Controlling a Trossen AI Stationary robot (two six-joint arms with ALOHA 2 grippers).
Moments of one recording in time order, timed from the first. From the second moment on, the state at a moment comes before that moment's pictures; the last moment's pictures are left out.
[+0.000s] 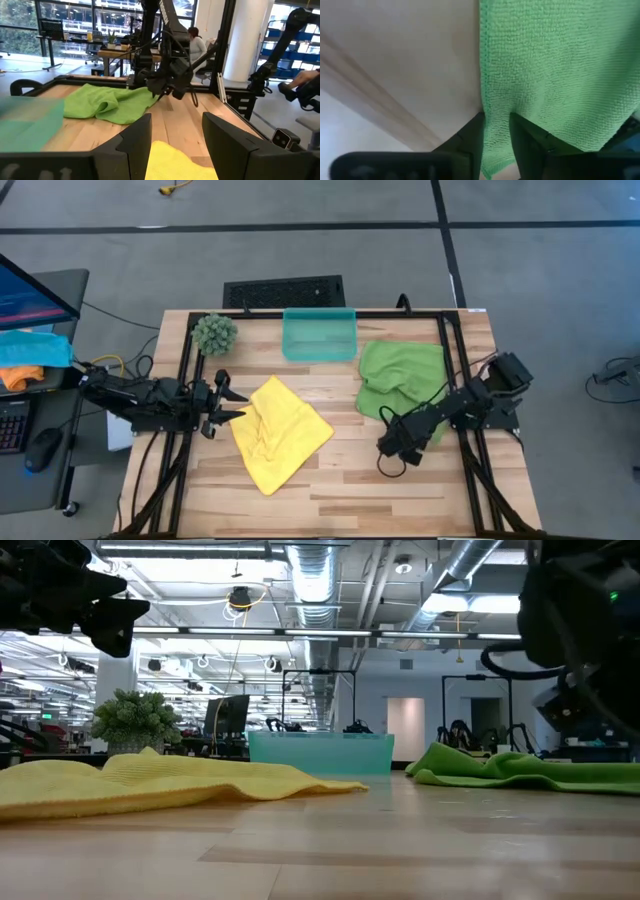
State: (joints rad) left arm -0.25 0.01 0.01 0.05 -0.15 -0.10; right arm 0.43 1.76 0.83 -1.07 -0.03 0.86
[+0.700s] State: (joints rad) left arm -0.25 0.01 0.01 0.07 -0.29 -0.12; right arm 0.46 1.77 0.93 -1.02 -0.02 0.93
